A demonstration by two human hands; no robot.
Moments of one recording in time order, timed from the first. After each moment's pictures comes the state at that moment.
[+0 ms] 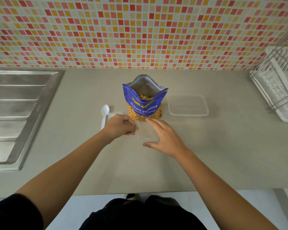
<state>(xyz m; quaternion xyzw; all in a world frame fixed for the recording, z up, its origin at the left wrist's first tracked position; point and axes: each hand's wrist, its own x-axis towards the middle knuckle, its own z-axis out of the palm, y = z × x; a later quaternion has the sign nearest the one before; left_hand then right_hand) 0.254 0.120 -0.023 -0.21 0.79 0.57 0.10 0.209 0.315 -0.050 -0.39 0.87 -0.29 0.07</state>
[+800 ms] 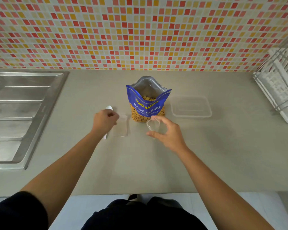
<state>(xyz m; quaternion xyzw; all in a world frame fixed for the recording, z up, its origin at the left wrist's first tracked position) 0.251 0.068 -0.043 -0.33 0.84 0.42 -0.04 0.207 0.306 -0.046 -0.23 0.81 -0.53 0.09</state>
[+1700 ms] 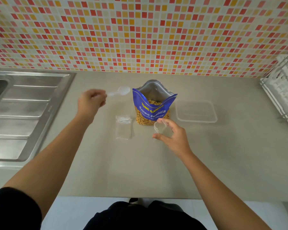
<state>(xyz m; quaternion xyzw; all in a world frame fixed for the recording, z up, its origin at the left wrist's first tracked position) 0.237 0.013 -0.002 -0.33 0.69 0.60 -0.21 0.204 0.305 -0.051 -0.21 0.78 -0.57 0.11</state>
